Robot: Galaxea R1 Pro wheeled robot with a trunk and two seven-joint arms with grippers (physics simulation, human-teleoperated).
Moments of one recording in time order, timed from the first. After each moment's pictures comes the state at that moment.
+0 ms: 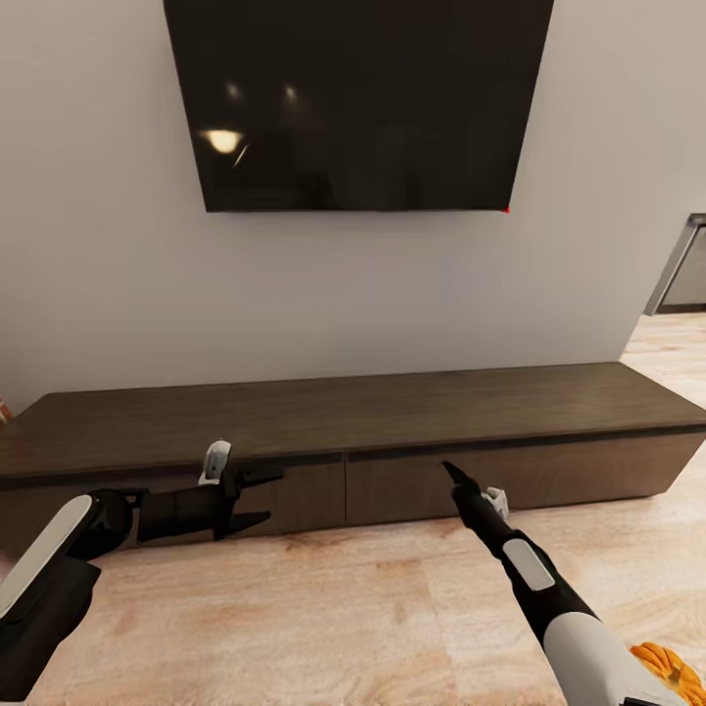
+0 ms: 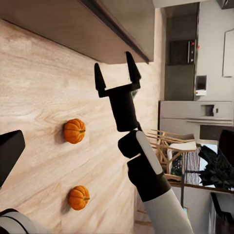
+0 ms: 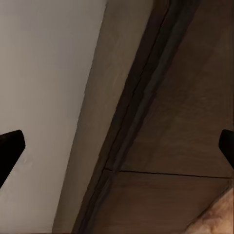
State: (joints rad) left arm -0.44 0.37 -0.16 -1.55 2.12 1.00 0.57; right arm -0.66 -0.03 -0.20 -0.50 -1.00 0.23 0.46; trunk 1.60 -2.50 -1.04
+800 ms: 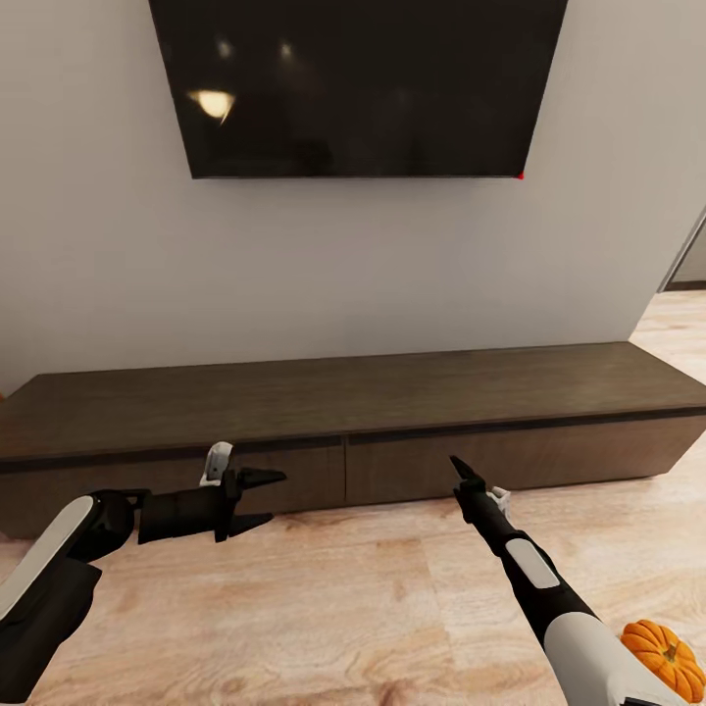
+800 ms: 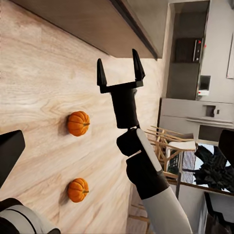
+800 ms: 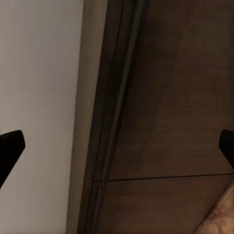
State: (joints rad) left arm -0.44 0.37 -0.16 -1.55 2.13 1.00 0.57; right arm -0.66 -0.03 -0.20 -0.50 -1.13 0.23 0.47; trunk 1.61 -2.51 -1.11
